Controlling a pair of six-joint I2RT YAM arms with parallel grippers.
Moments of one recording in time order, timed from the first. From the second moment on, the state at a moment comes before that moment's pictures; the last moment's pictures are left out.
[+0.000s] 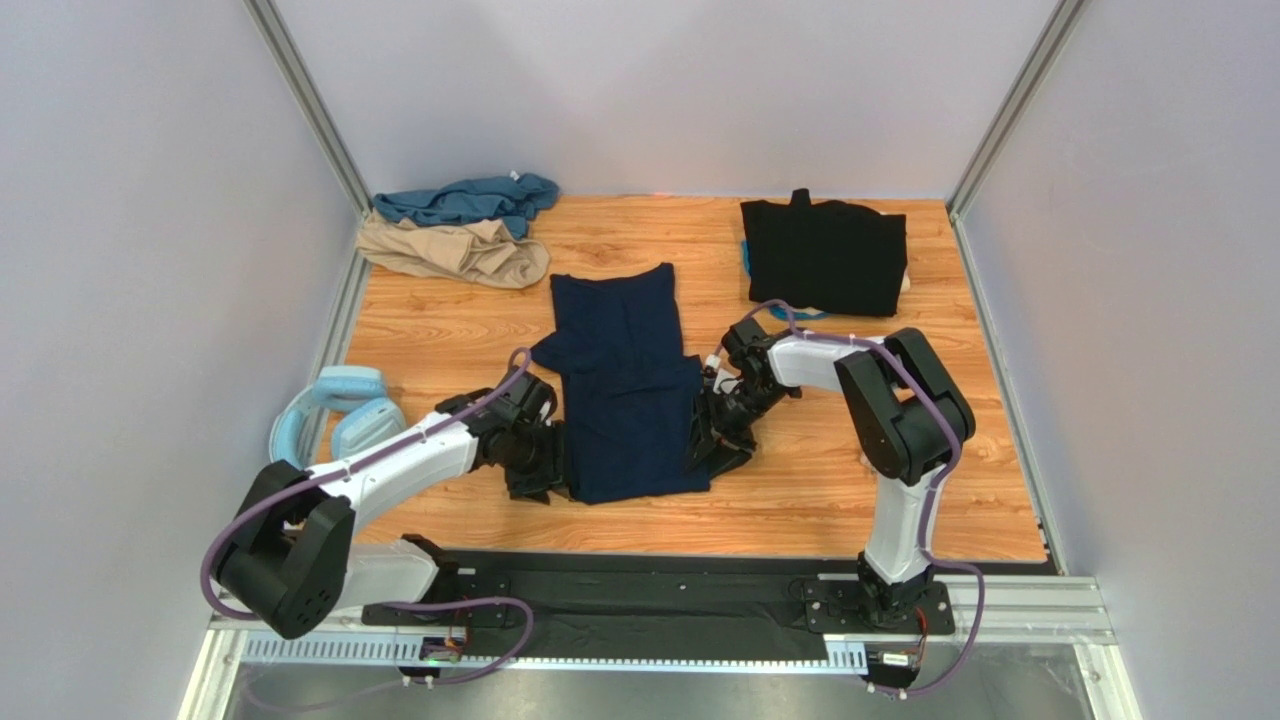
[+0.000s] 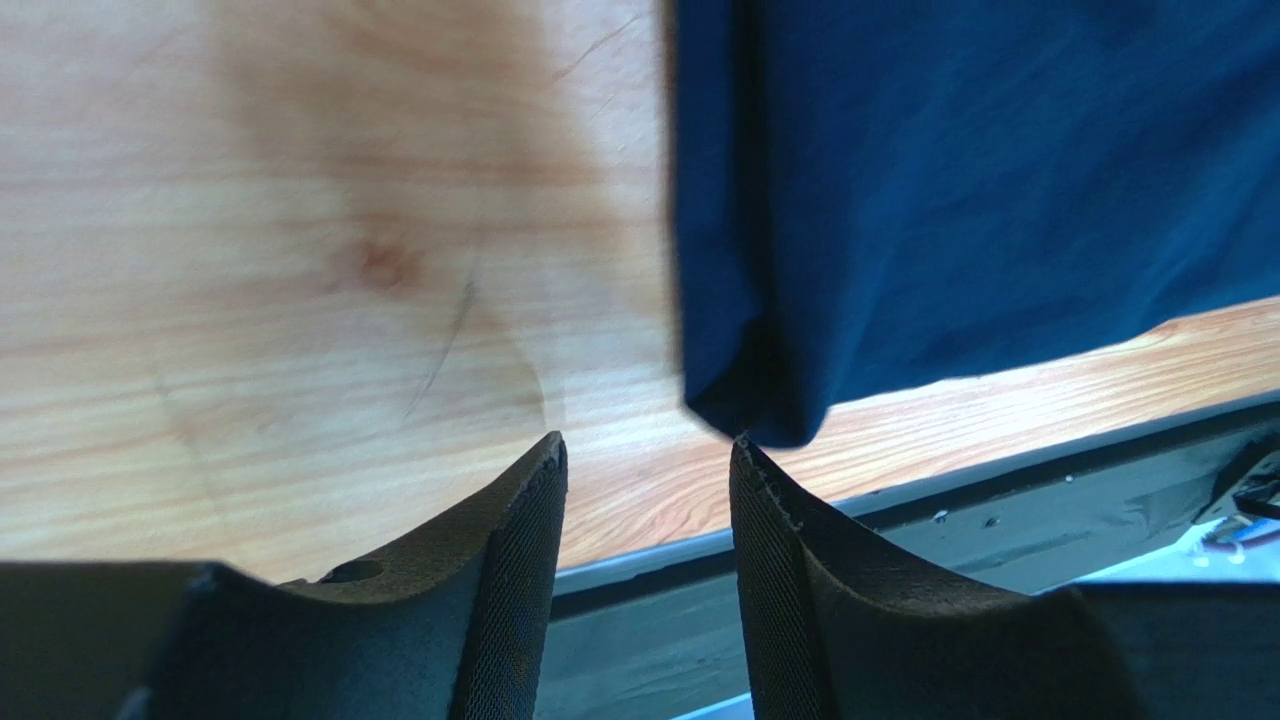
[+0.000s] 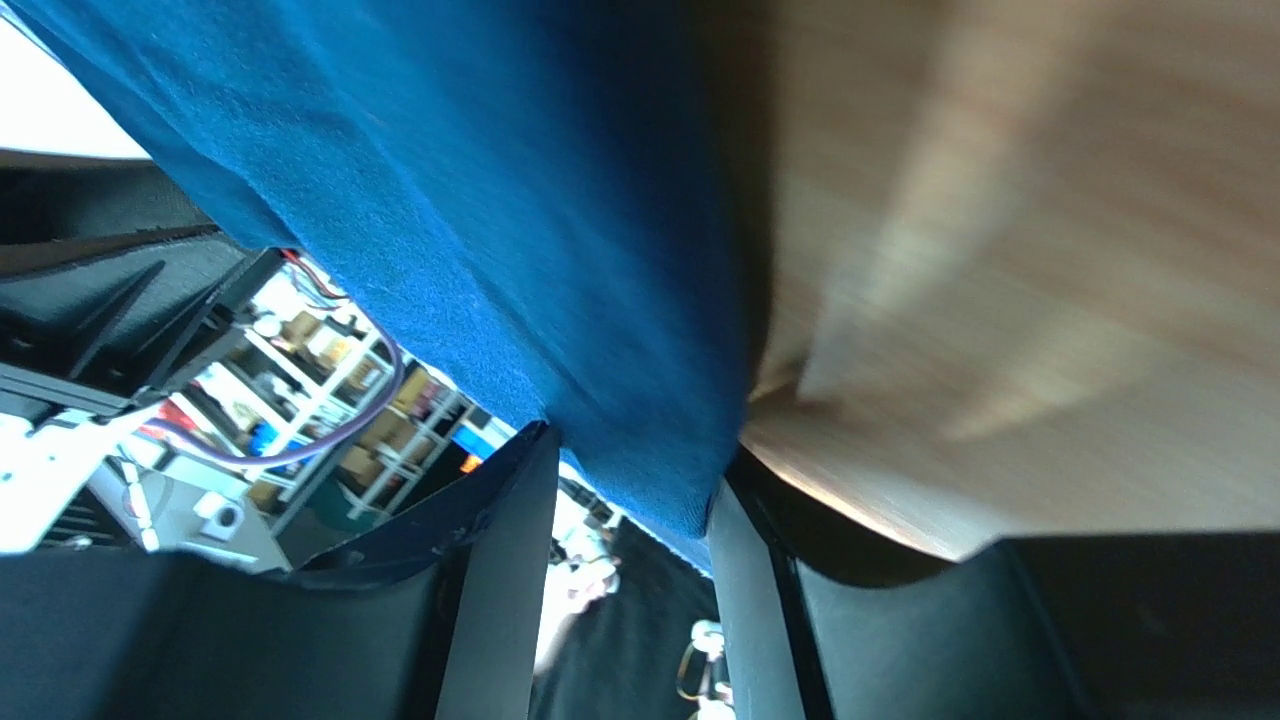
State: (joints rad) left arm -0.57 1.24 0.61 -0.61 0.19 -0.69; right arm 0.46 1.92 1.05 -0.66 -0.74 0.51
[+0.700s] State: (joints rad) left arm -0.52 1.22 0.65 -0.56 0.21 -0.66; right arm 0.53 1.95 1.10 -0.71 -0.71 0.51
